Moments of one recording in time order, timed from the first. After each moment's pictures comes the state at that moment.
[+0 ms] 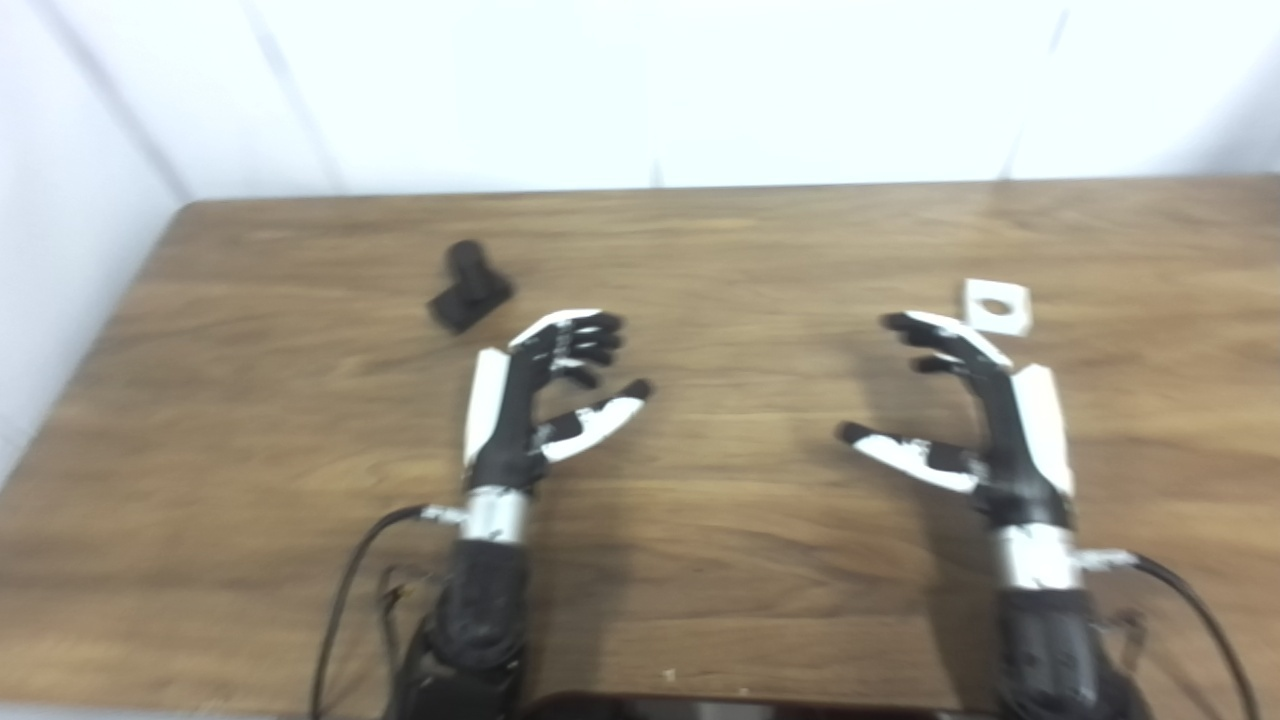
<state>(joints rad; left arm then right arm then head) -0.07 -0.02 -0.14 0.03 0.35 -0.16 0.17 0.02 -0.10 0.07 -0.14 -0.45 -0.14 -0.21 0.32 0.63</state>
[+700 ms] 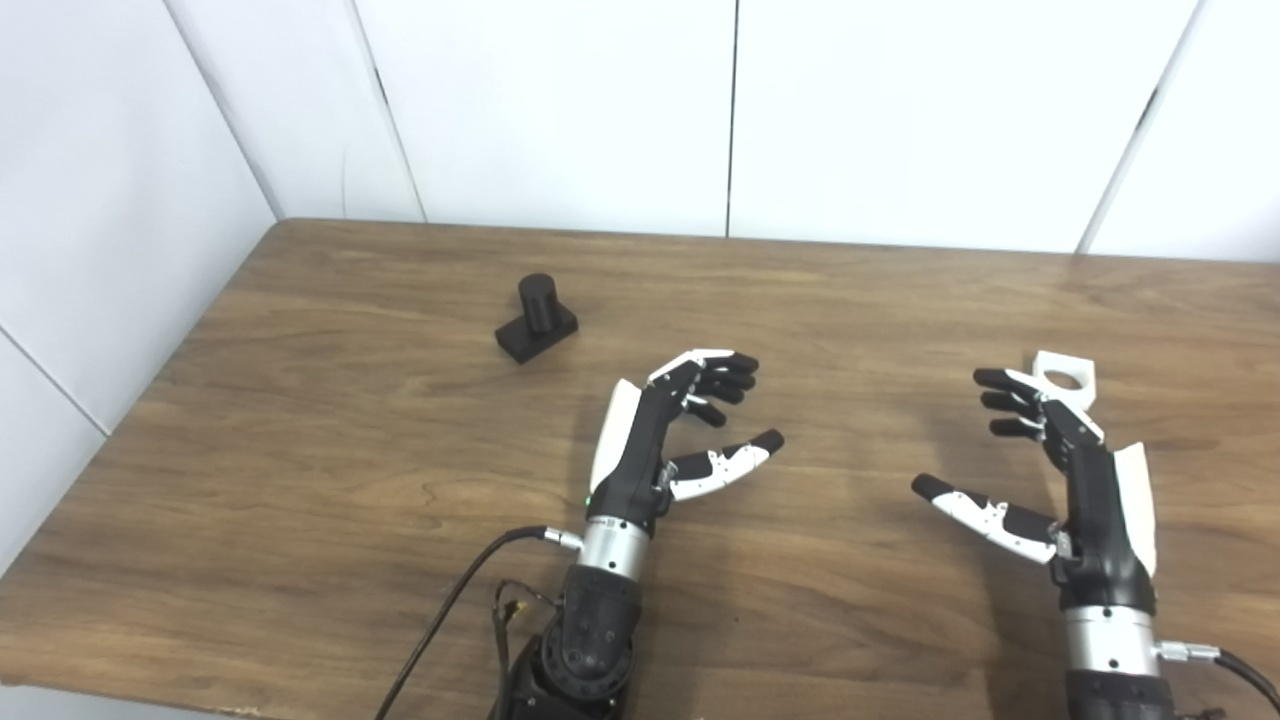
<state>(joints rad) -0.09 -0.07 -0.19 0.06 0.41 -0.14 0.18 0.01 -0.10 0.06 -0.12 -0.38 -0.18 -0.20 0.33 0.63</state>
